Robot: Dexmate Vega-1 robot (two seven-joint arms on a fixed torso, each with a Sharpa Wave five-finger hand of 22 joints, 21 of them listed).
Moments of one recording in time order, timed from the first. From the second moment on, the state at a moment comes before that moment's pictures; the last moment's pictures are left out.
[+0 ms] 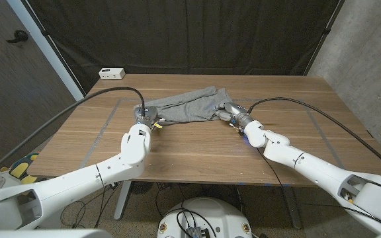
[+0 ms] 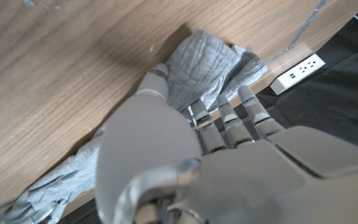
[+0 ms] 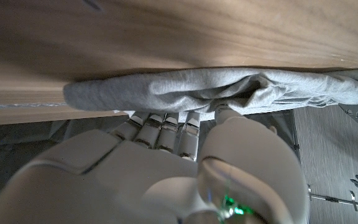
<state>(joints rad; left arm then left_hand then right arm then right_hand) 0.69 0.83 1.00 -1.91 0.96 1.01 -0.13 1.13 0.08 0.27 -0.17 0.26 0.72 -0.15 0.27 0.18 0.73 -0.18 0.28 0.19 0.35 -0.04 0.23 0.17 0.06 0.08 0.70 0.19 -0.63 -0.57 -0.84 -1.32 -0.37 -0.06 -0.23 0.73 0.18 0.31 0.12 0.21 0.62 -0.04 0.21 0.19 0.48 0.02 0.21 0.19 0.42 -0.05 0.21 0.23 0.25 -0.05 0.67 0.16</state>
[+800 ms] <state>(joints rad) 0.71 0.76 0.97 -1.78 1.25 0.89 -0.05 1.32 0.14 0.47 -0.18 0.27 1.20 -0.08 0.44 0.27 1.01 -0.20 0.30 0.24 0.55 -0.05 0.20 0.17 0.08 0.06 0.77 0.20 -0.61 -0.57 -0.87 -1.30 -0.37 -0.06 -0.18 0.70 0.18 0.37 0.12 0.21 0.72 -0.02 0.22 0.18 0.59 0.02 0.22 0.19 0.47 -0.05 0.22 0.19 0.29 -0.05 0.64 0.16</state>
